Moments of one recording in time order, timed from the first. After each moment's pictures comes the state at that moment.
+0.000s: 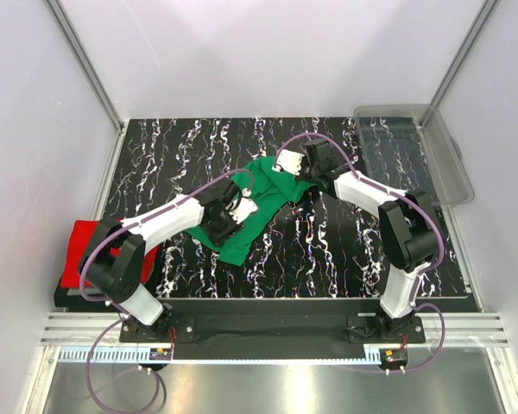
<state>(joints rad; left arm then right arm) -0.57 1.59 1.04 -0.76 0.02 0.37 0.44 1.85 1.26 -0.10 0.11 -0.99</state>
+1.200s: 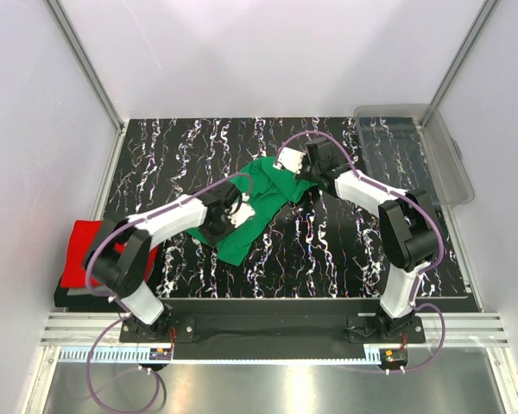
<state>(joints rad) -0.58 1.65 1.02 -0.77 -0.02 0.35 0.44 1.86 1.27 -0.10 0.12 -0.96</state>
